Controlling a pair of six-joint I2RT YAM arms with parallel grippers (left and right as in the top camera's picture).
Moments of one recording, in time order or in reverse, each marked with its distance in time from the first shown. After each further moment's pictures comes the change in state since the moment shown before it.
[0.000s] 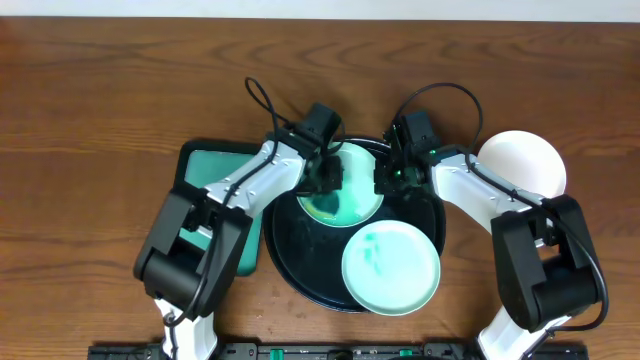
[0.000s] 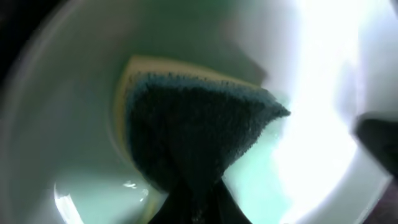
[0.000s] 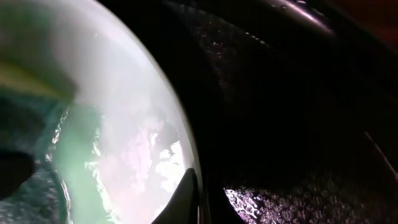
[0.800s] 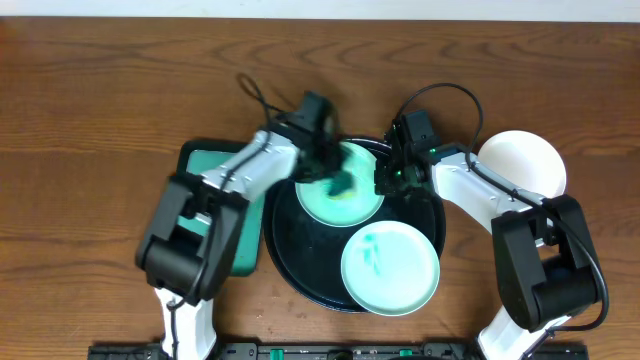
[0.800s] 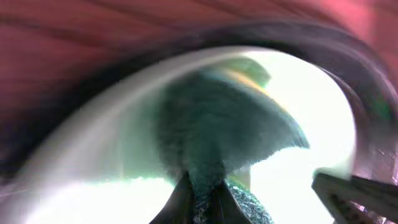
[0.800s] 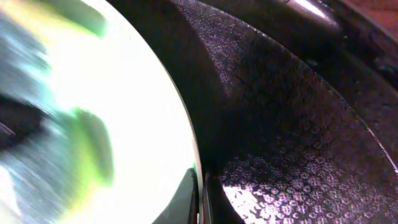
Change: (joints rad) left arm 0.084 0.051 0.045 0.075 0.087 -0.055; right arm 0.000 0.000 0.010 -0.039 0.004 0.004
